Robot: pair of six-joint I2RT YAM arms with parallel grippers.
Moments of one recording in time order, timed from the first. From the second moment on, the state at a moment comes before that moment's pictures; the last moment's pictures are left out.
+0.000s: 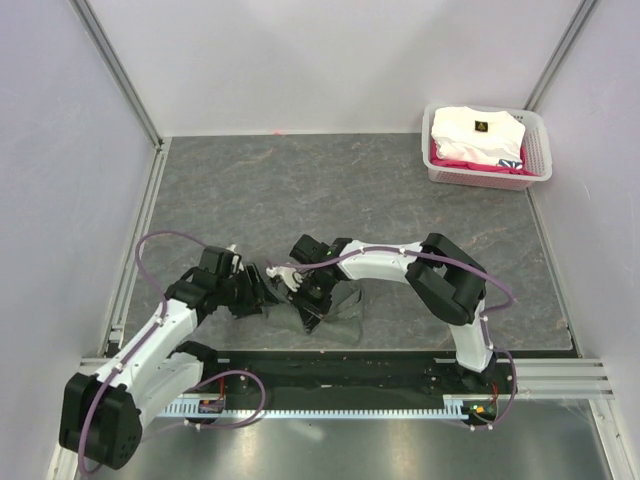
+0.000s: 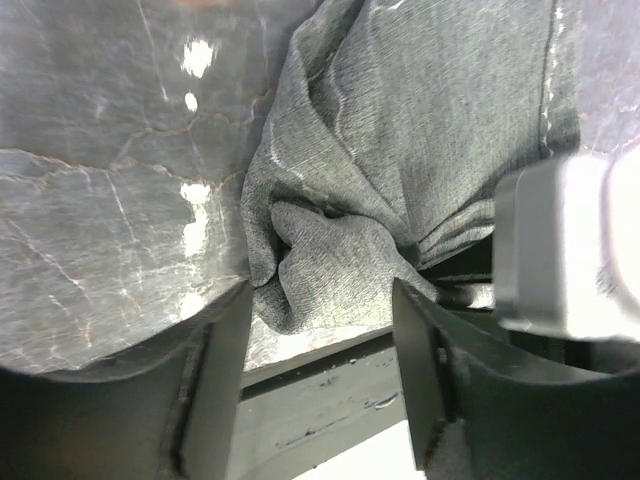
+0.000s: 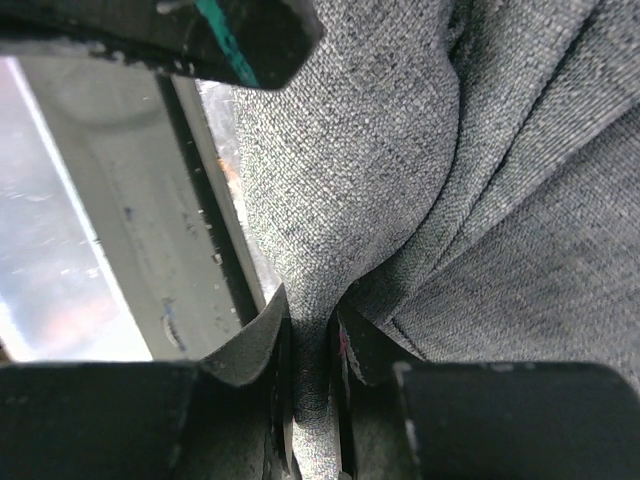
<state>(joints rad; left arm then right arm) -0.32 0.87 0.46 -0.57 0.30 -0.72 1.01 2.00 1.31 -0.58 -0.59 -0.07</state>
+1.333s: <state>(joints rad) -0.32 1.10 0.42 -0.43 0.34 -0.73 0.97 1.86 1.32 -0.67 -0.39 -0.06</state>
